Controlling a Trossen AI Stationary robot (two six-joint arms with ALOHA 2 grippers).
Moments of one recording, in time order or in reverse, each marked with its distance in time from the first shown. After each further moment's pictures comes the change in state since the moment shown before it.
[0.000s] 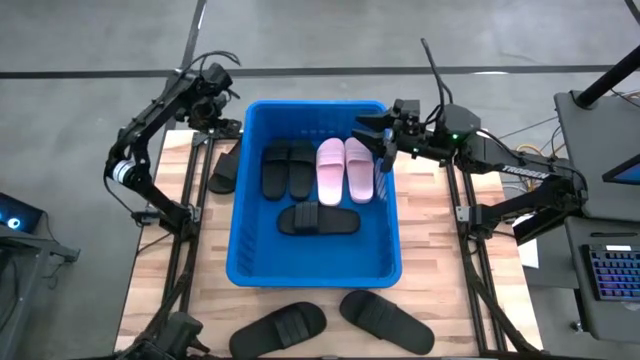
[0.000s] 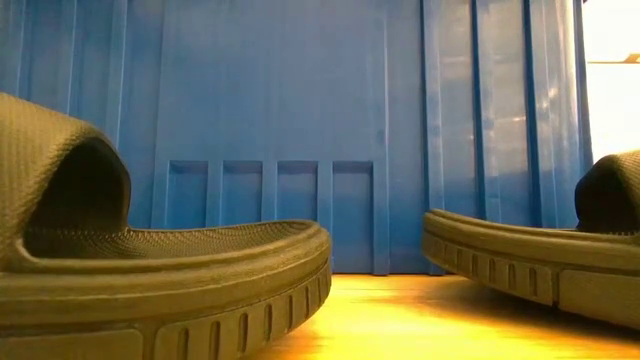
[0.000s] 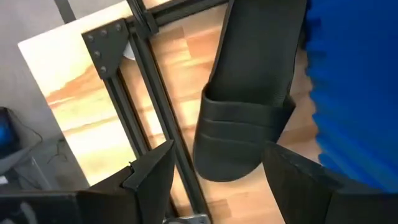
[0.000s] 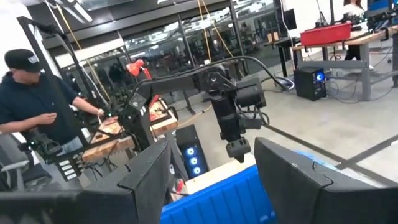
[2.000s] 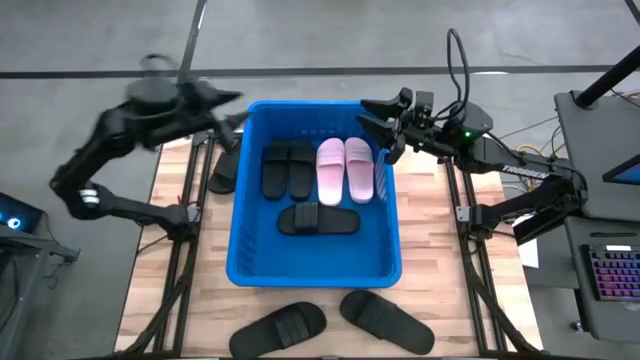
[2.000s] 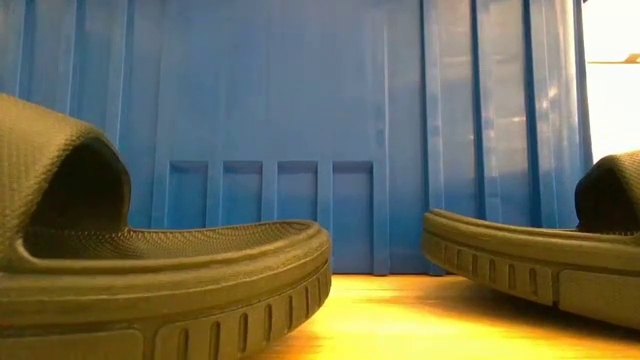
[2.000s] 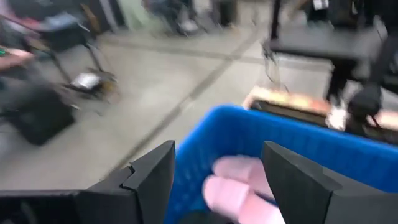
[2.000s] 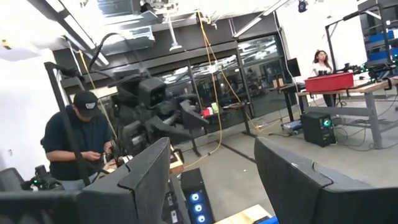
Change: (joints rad) left arm -0.743 -0.402 0.194 0.590 -0.140 0.239; right arm -0.002 0.002 0.000 0.205 0.010 -0.043
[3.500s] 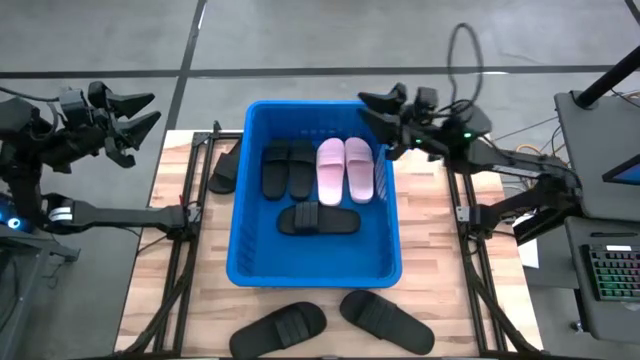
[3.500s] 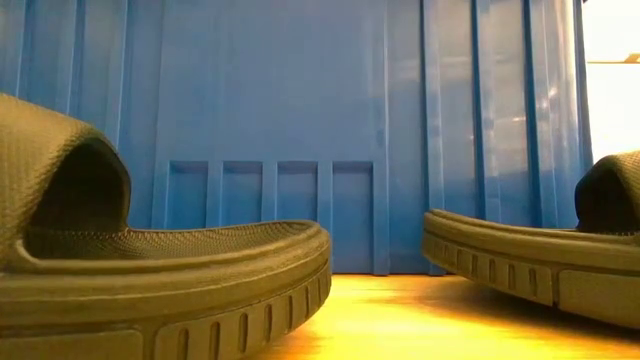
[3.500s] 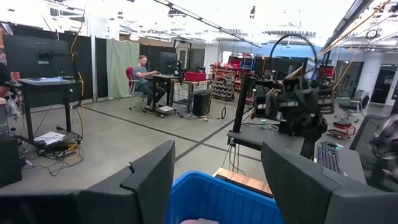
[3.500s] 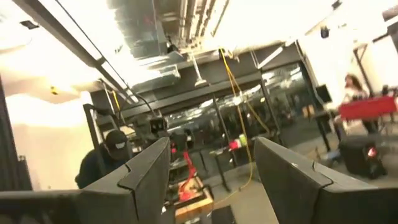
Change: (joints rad) left arm -0.091 -0.354 -0.039 0.009 0.026 -0.121; right arm -0.004 0.051 0.003 0.230 -0.054 0.057
